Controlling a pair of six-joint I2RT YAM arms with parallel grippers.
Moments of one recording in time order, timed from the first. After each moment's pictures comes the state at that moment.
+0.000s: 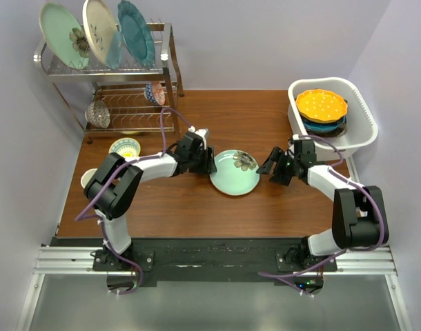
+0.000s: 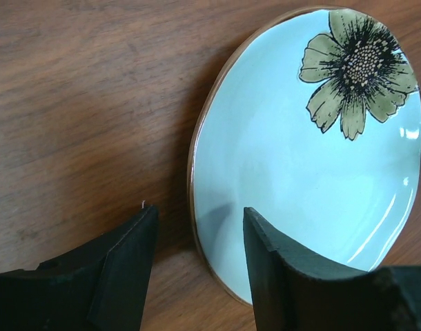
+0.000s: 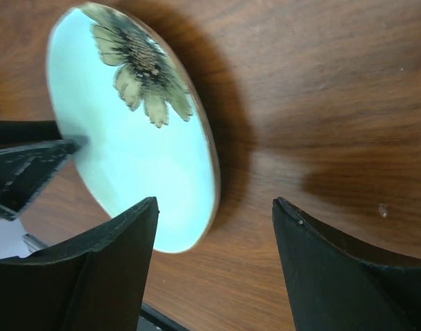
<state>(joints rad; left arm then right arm) -0.60 1.84 1.04 -0.01 0.12 -0.51 0.08 1.46 0.72 -0.19 -0.40 0.60</state>
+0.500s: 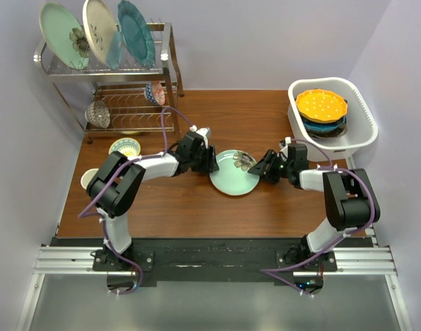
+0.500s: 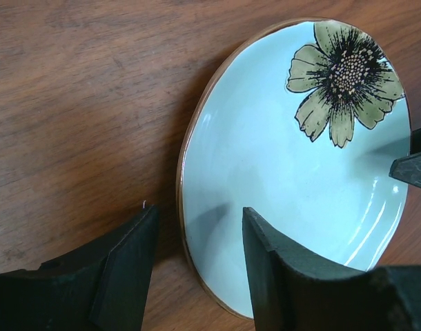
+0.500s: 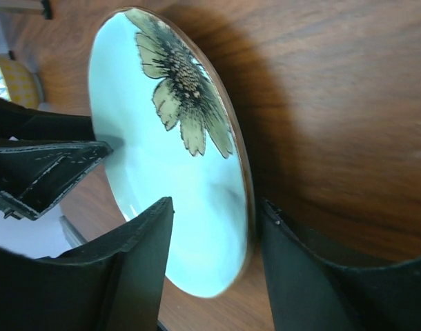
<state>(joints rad) -0.60 1.87 1.05 0.03 0.14 -0.51 0.11 1.63 0.62 0.22 -0.55 0.70</state>
